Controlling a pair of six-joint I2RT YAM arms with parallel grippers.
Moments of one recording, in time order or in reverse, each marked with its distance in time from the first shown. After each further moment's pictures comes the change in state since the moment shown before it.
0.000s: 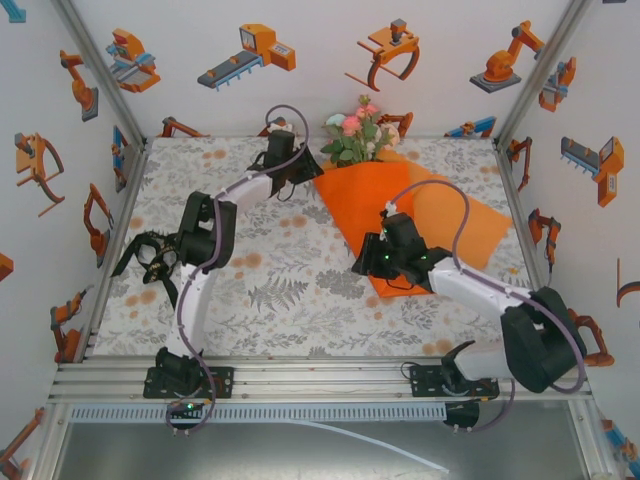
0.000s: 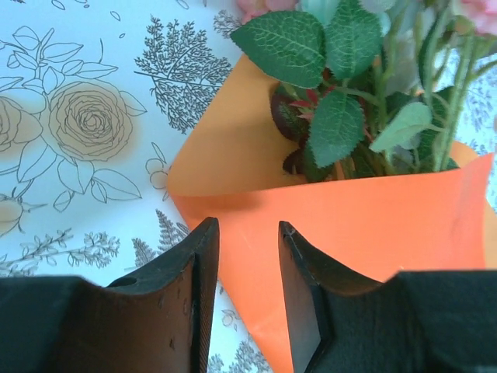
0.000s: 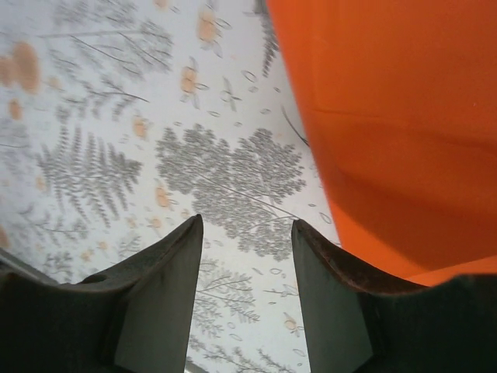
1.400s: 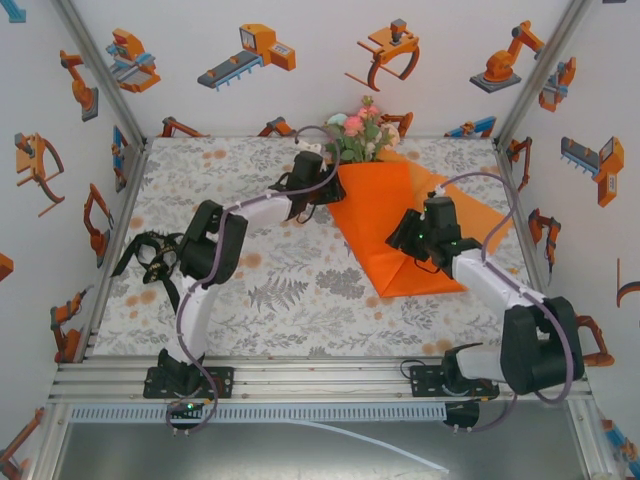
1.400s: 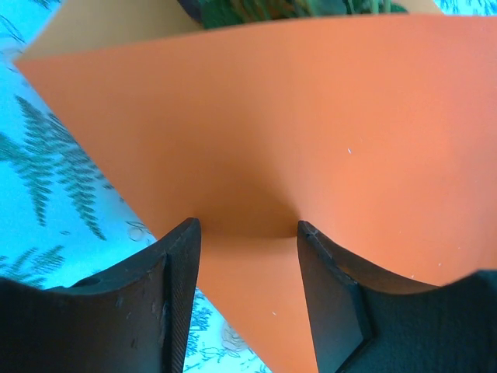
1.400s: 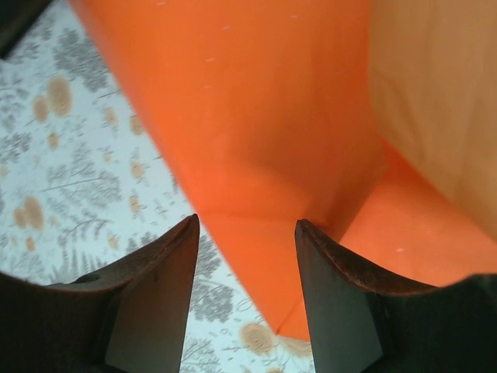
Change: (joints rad) left arm -0.158 -0.121 -0.210 0.074 -0.150 0.078; right arm -0.320 0.011 0.021 0.012 0.011 -0.014
